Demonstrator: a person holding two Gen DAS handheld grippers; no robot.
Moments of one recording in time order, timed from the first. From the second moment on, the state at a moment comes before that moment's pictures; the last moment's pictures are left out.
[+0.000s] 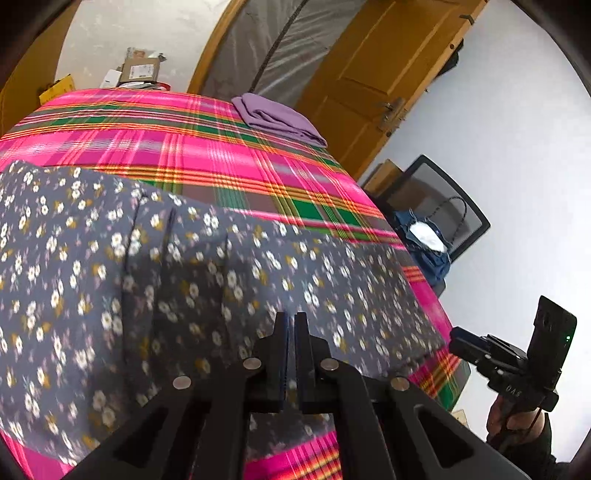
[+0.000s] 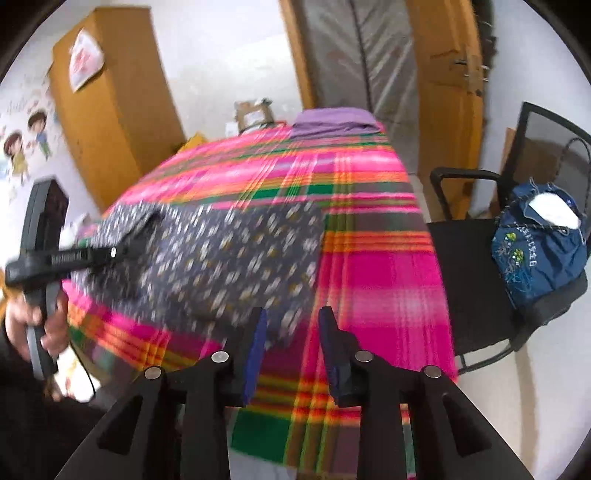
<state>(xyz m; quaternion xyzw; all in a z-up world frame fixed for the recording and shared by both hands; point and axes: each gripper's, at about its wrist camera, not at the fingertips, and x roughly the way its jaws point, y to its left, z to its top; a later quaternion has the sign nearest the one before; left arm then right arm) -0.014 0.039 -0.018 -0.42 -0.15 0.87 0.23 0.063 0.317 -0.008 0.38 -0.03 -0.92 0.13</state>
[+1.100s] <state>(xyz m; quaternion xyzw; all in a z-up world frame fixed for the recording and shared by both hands) 0.013 0.028 -0.034 -0.42 -0.14 0.86 0.25 0.054 0.293 0.001 0.35 -0.03 -0.93 0.13</state>
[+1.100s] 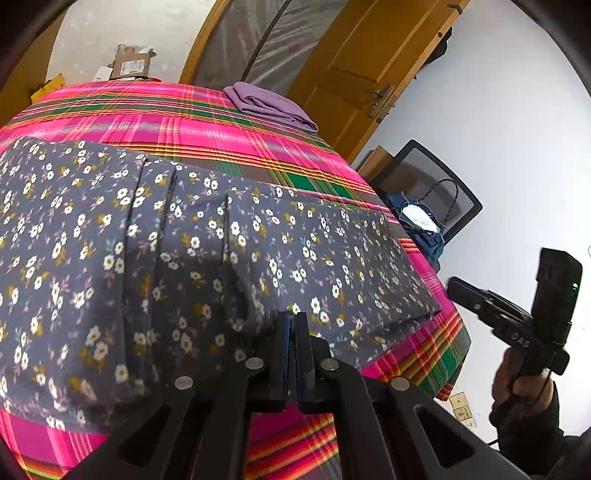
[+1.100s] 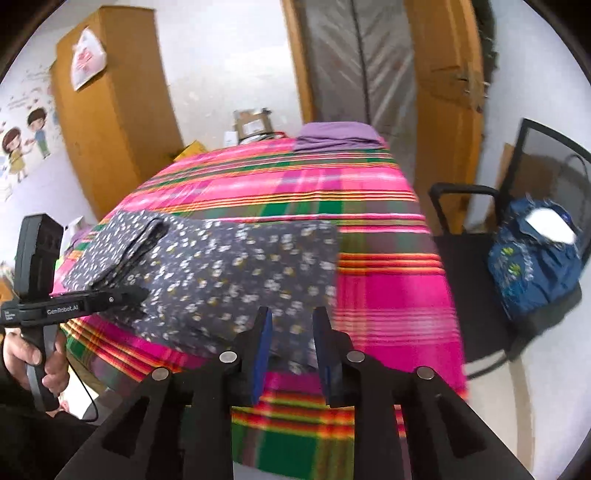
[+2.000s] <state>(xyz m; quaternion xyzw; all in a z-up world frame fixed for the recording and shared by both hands) -0.014 0.023 -0.018 -0.40 -0.14 0.88 0.21 0.037 0.296 -0.010 0.37 -0.06 -0.92 0.12</state>
